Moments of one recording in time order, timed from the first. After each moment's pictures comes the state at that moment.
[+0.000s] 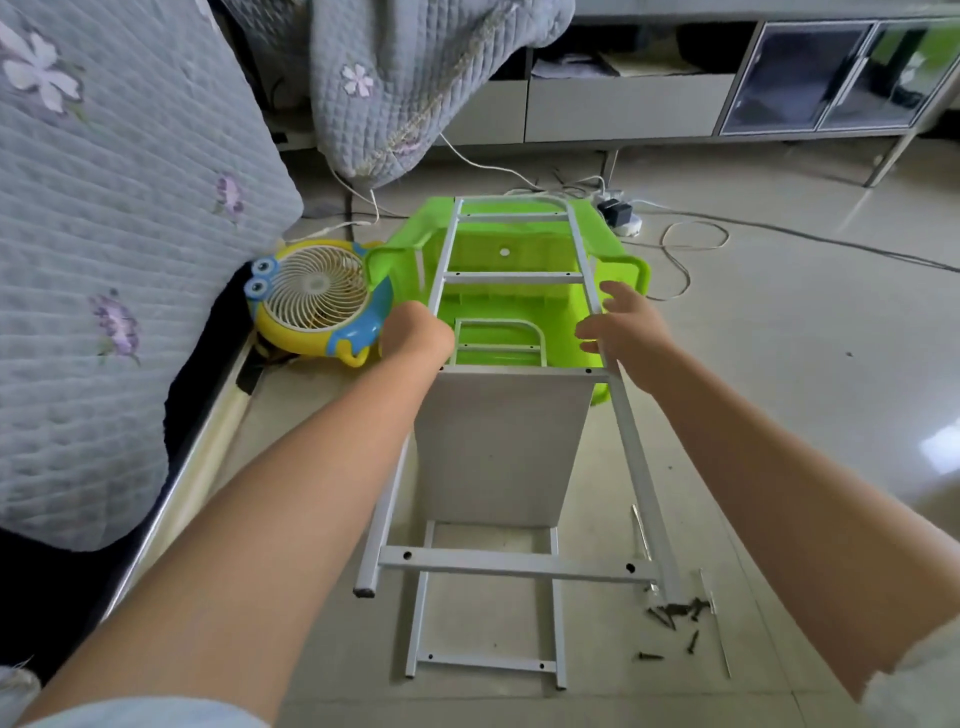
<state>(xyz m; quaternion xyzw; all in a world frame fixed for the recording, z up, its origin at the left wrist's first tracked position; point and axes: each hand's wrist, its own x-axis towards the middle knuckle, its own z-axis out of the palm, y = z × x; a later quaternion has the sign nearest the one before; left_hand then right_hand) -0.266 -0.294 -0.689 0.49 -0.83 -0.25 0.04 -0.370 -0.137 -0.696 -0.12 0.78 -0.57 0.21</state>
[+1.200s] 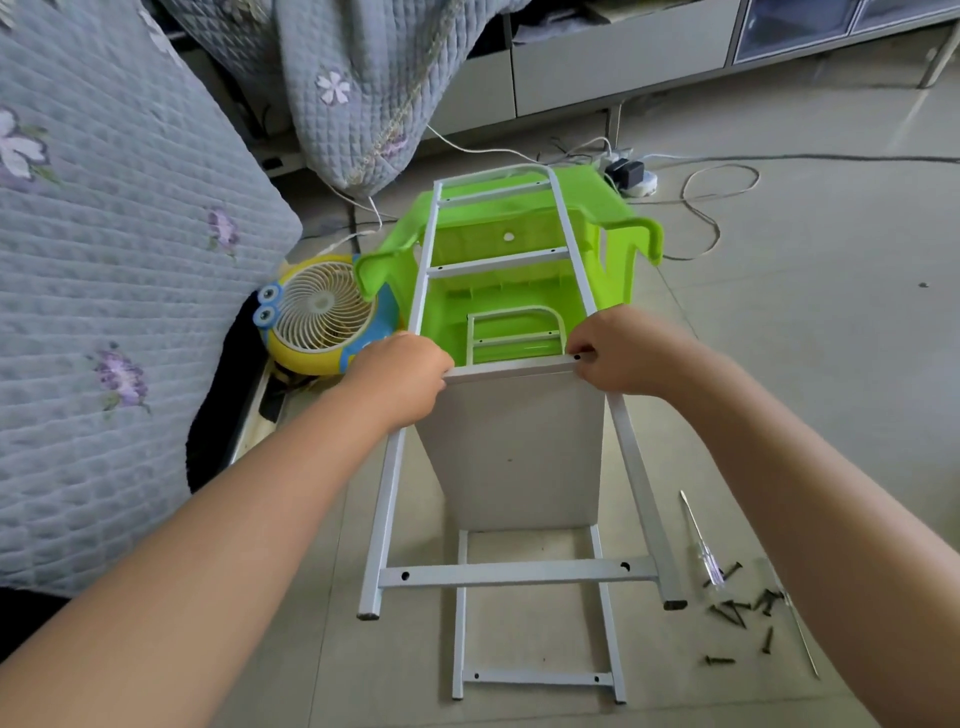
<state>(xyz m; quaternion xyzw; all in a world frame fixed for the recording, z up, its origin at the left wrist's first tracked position) -0.229 -0.292 -0.684 0.15 -0.98 0.09 -0.13 -0.353 -0.123 -0.702 -0.44 0.89 -0.09 0.11</state>
